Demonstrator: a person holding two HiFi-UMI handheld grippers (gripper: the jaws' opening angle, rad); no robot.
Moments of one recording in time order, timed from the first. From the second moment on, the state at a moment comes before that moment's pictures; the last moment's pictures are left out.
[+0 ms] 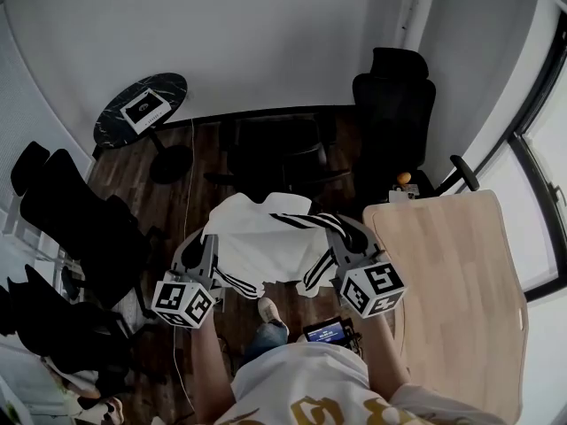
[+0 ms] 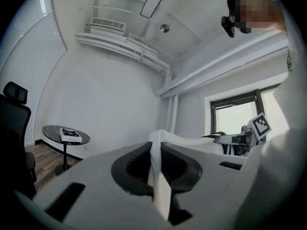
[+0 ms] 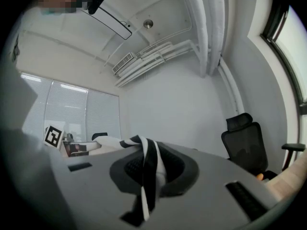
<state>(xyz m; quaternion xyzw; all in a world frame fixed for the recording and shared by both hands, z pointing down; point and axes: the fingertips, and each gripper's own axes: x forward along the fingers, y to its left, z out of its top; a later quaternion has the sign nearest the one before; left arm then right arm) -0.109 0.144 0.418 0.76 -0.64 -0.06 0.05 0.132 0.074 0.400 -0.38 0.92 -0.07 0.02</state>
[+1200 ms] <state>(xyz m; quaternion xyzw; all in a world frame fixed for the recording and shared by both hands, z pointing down) -0.188 -0.115 0.407 0.82 -0.56 -0.09 0.05 0.059 -0.138 0.377 -0.45 0.89 -0.04 0.02</state>
